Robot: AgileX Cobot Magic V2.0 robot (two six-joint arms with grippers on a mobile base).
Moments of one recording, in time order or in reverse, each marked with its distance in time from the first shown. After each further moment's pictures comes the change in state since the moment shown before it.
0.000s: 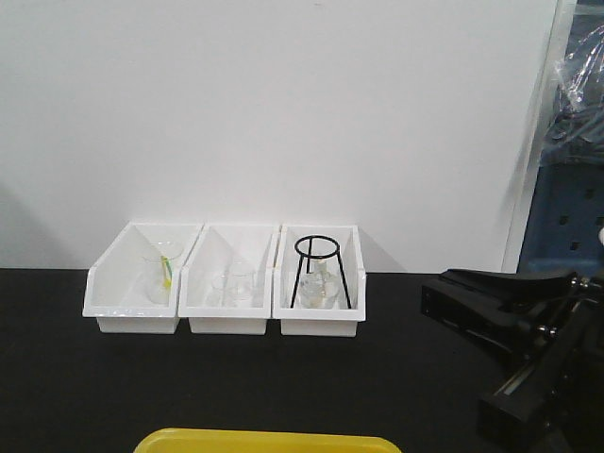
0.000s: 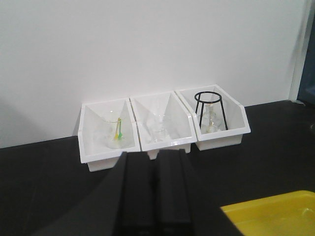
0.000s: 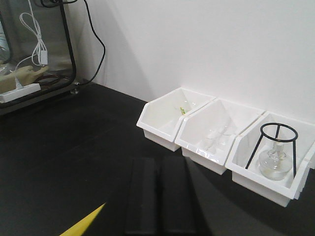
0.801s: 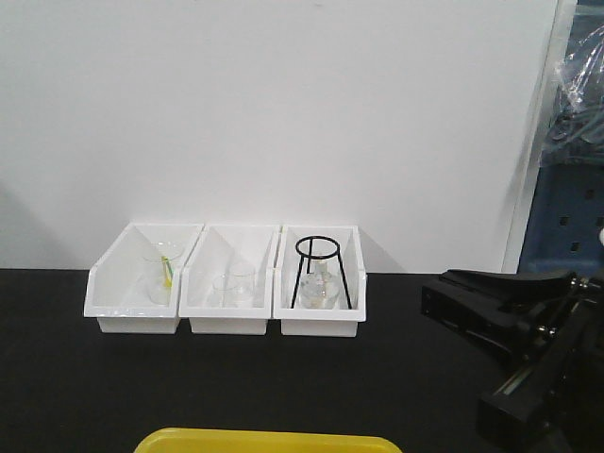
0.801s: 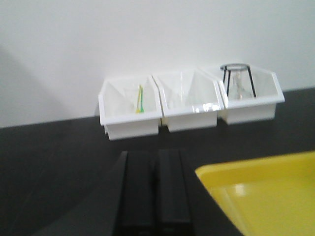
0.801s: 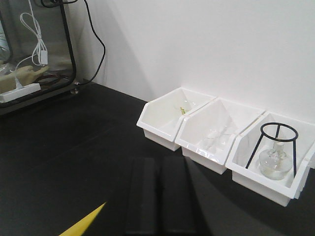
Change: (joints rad) left arm 0.421 -0.506 0.765 -0.573 -0.546 0.535; right arm 0.000 0.000 0.001 0.000 -0.001 0.000
